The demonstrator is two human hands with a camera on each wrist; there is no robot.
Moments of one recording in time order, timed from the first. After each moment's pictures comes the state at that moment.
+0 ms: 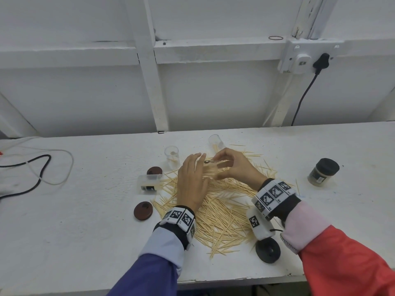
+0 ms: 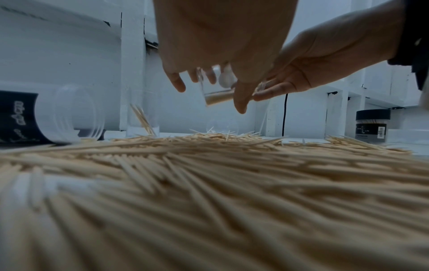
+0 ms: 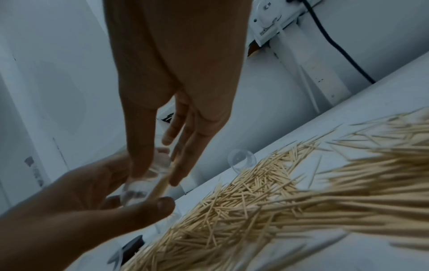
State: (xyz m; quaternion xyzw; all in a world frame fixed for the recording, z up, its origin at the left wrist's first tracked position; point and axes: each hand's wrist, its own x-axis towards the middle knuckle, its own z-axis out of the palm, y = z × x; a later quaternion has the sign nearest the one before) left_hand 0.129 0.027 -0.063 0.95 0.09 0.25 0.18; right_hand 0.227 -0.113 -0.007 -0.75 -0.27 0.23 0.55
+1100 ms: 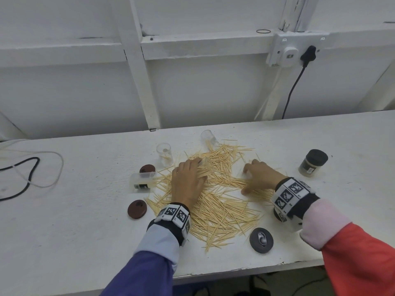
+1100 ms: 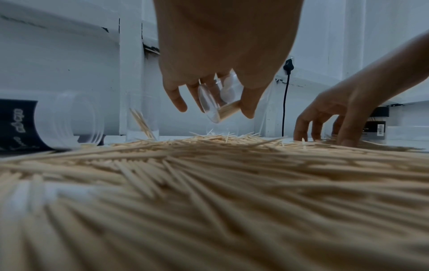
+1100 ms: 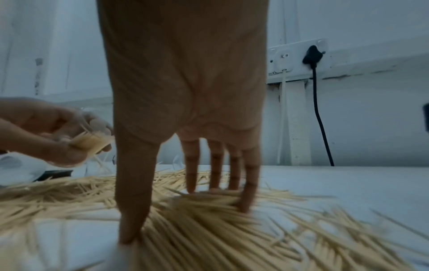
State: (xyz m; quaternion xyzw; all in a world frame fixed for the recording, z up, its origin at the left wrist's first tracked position) left_hand 0.127 0.024 -0.062 0.96 0.12 0.16 0.19; right_hand 0.252 -0.184 -0.033 -0.94 -0.25 0.22 0.05
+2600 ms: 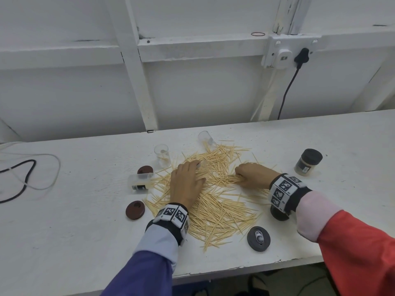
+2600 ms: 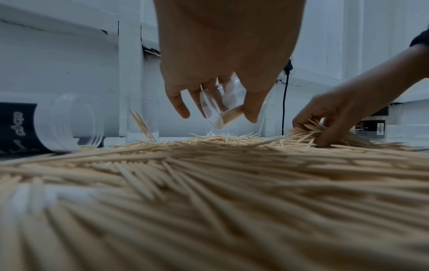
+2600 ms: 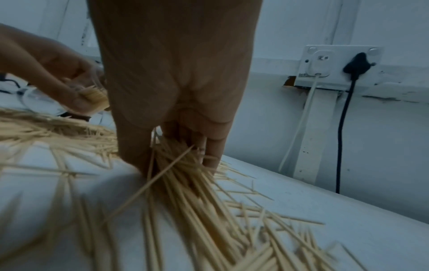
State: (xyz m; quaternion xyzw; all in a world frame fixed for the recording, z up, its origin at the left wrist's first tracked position) left_hand 0.125 0.021 -0.060 0.96 0.12 0.14 0.20; right_hand 0.250 -0.178 -0.024 -0.90 -0.40 0.18 -0.05
